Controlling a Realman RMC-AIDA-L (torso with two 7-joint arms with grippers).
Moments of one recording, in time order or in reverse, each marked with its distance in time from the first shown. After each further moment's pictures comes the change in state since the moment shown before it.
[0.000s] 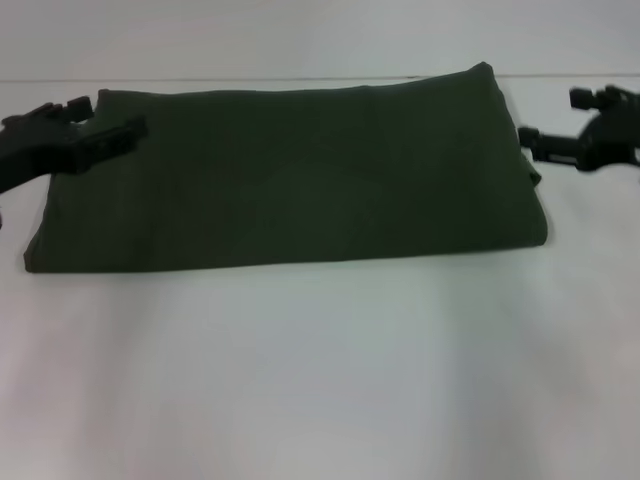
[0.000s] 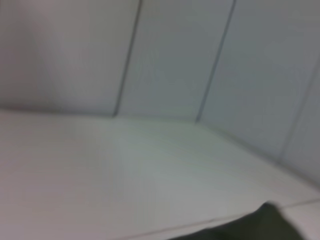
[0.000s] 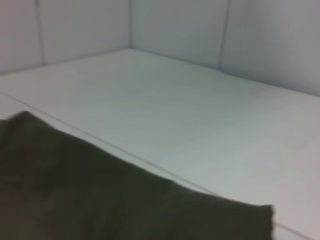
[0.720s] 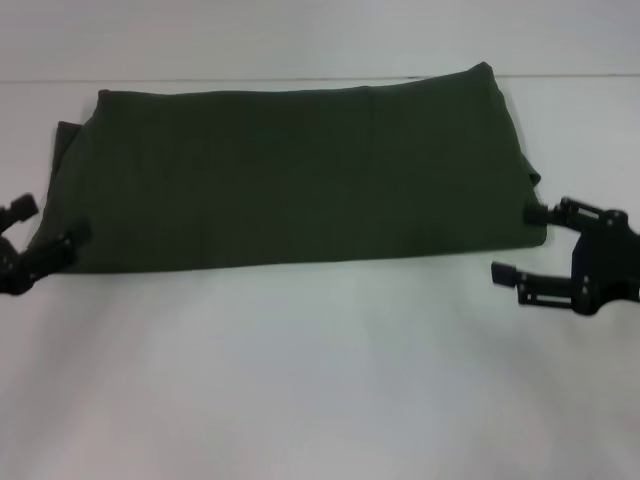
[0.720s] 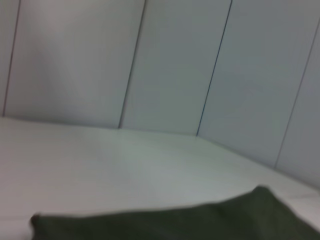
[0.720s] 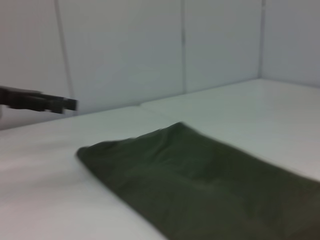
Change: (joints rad) left arm 0.126 -0.001 -0.259 -0.181 0.031 0.191 0.336; right arm -0.079 -0.002 0.135 0.185 0.104 -0.465 -0.375
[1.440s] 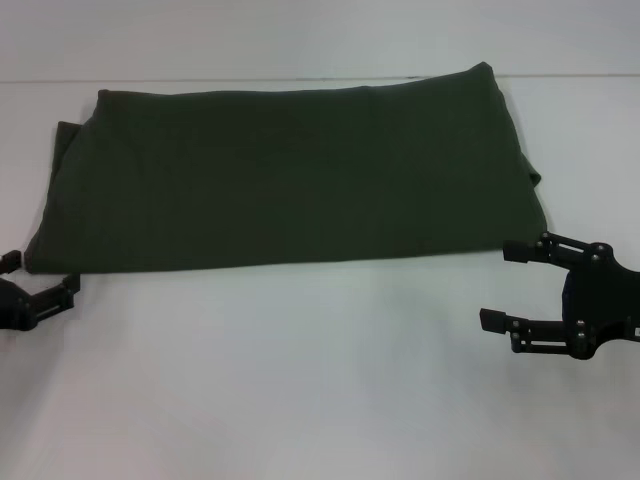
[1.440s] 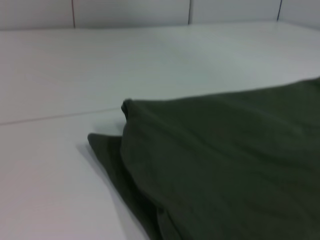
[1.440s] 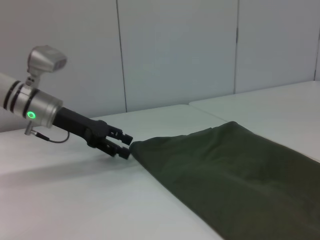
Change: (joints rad) left arm -0.035 -0.004 0.052 -0.086 0.140 -0.393 0.131; right arm -0.009 0.000 -0.002 0.015 -0.029 -0.117 -0.062
